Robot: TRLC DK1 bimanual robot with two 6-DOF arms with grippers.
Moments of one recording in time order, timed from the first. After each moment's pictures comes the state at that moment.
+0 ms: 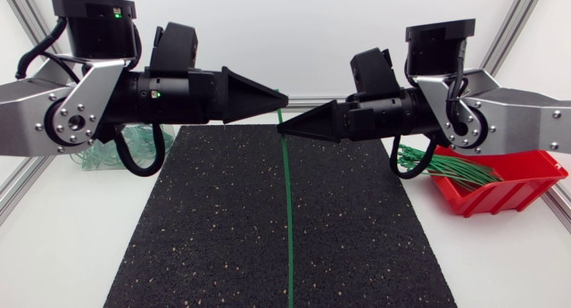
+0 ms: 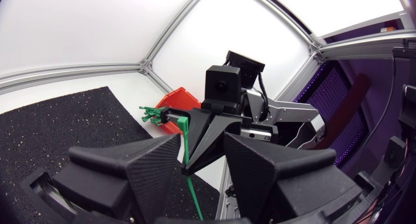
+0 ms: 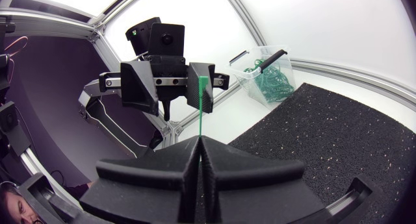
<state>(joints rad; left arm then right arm) -0.42 1.43 1.00 0.16 0.97 -0.45 0.38 1.50 0.94 0.17 -1.11 0.29</state>
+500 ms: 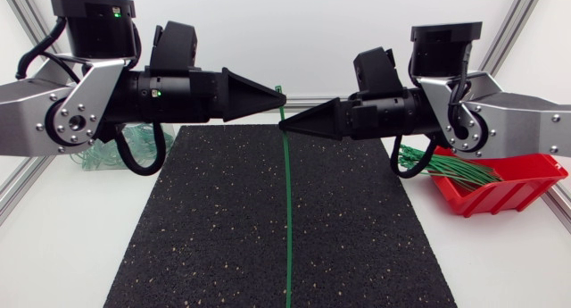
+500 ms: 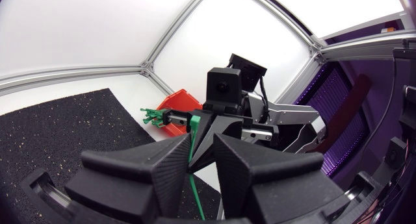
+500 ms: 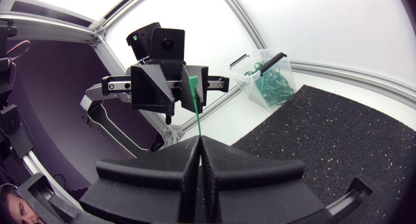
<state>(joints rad) -0.42 1.44 1.00 0.17 0.96 -0.45 0.37 1.50 0.92 0.25 -1.12 0.35</state>
